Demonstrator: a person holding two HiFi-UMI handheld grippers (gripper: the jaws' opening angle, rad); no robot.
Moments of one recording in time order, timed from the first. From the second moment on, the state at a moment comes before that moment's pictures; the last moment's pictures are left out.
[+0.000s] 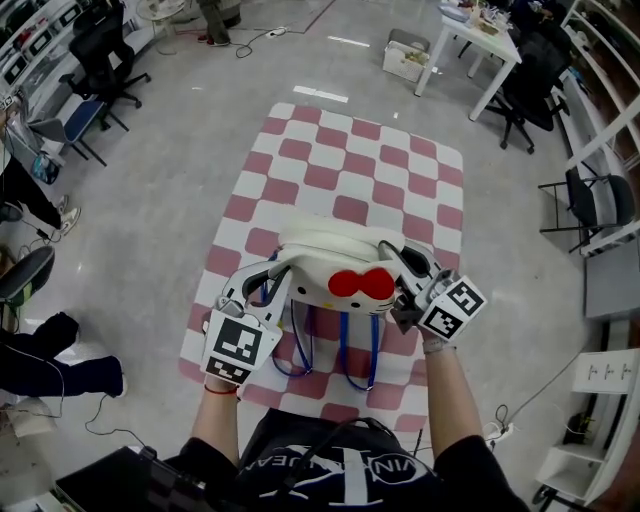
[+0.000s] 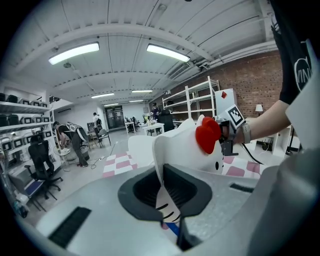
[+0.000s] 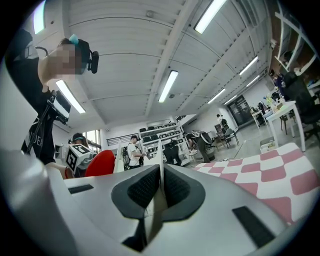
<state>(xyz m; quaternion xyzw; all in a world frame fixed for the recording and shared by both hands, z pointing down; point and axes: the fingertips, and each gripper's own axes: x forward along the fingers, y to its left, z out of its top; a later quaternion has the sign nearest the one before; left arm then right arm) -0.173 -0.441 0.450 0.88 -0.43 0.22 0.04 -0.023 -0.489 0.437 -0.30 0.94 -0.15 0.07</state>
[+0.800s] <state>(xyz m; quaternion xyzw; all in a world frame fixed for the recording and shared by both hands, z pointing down) -0.156 -0.431 0.470 0.89 -0.39 0.24 0.01 -0.013 -0.479 0.454 -0.29 0.95 -0.11 0.04</state>
